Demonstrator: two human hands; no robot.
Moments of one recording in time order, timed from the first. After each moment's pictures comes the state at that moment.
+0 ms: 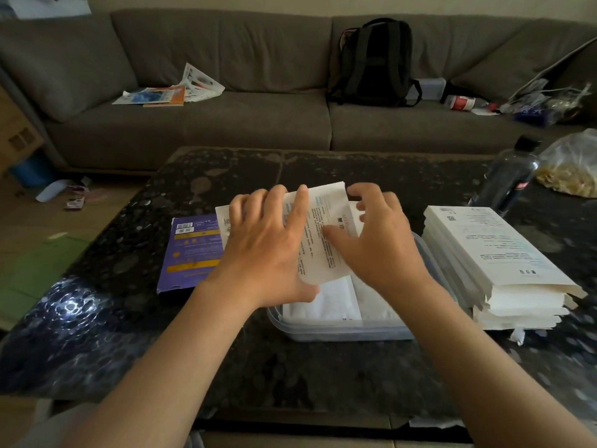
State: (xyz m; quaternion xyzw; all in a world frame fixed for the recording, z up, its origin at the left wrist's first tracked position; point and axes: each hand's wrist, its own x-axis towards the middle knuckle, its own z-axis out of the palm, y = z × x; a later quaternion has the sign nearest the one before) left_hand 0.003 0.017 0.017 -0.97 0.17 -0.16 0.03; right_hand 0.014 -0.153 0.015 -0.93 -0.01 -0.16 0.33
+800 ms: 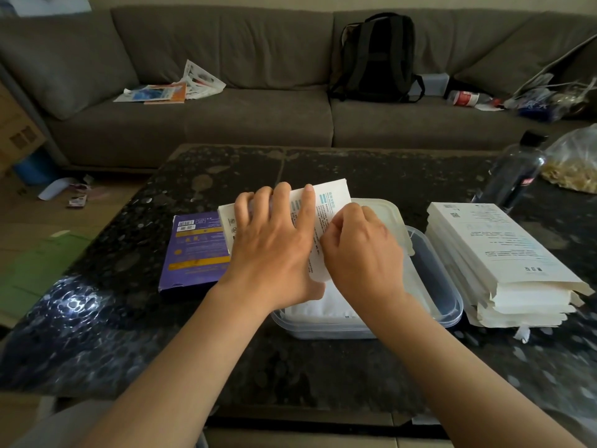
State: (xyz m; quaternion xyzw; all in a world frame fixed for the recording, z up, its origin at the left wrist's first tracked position) left_hand -0.002 0.005 0.012 -0.97 0.14 -0.20 0.06; right_hand 0.006 -0.129 -0.003 -0.94 -0.01 -0.24 0.23
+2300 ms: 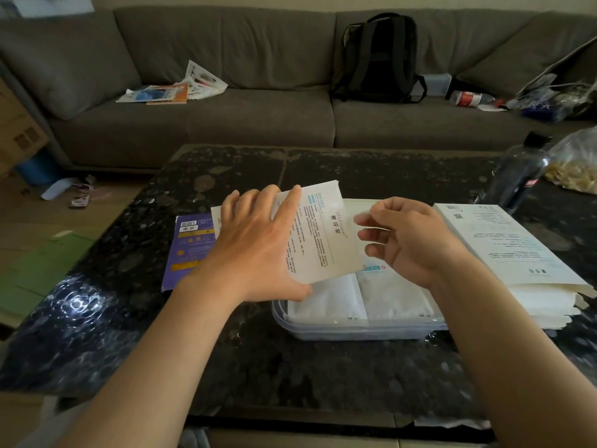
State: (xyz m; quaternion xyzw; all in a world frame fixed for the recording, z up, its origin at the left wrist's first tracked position) left_hand 0.009 0.038 0.020 -0.98 0.18 -0.11 -0.03; right_hand 0.018 -0.185 0.034 -0.68 0.10 0.07 0.72
